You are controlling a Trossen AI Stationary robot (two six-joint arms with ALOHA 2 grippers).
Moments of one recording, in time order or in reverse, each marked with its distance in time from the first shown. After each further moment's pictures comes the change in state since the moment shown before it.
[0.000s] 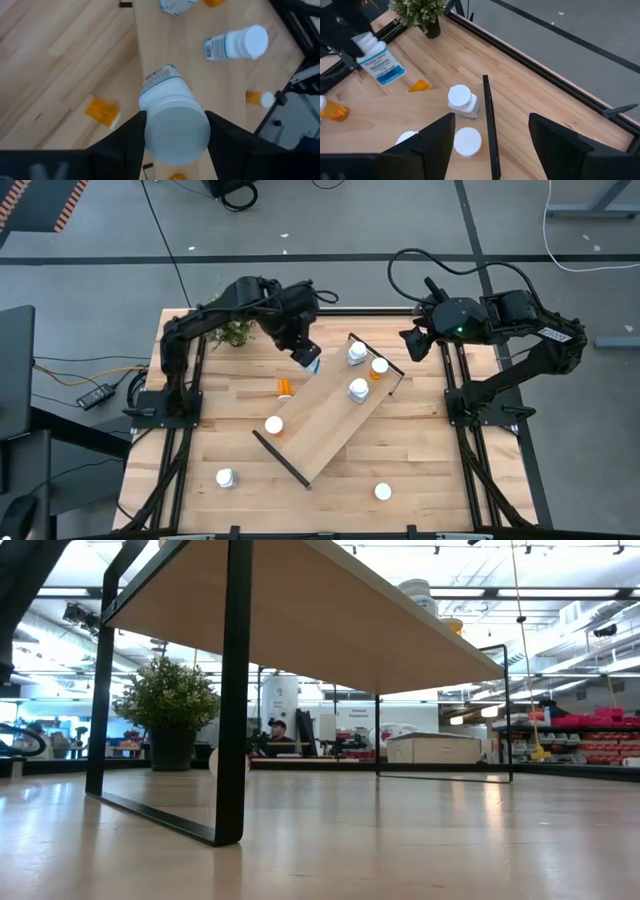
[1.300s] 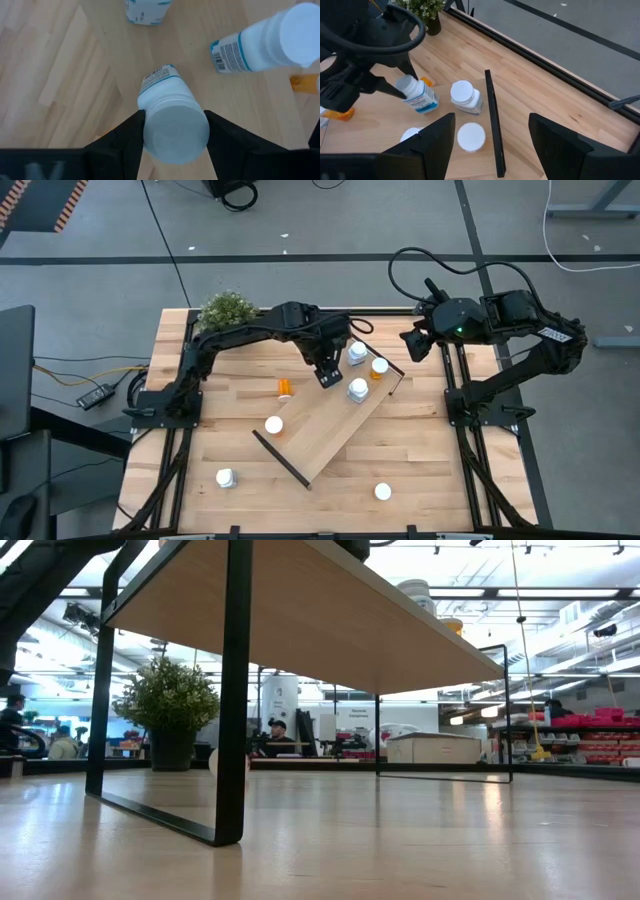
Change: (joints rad) left arm -0.068 0.202 -0.001 0.136 -0.088 0.243; right arm 0.000 0.001 0.000 -0.013 -0.026 0.046
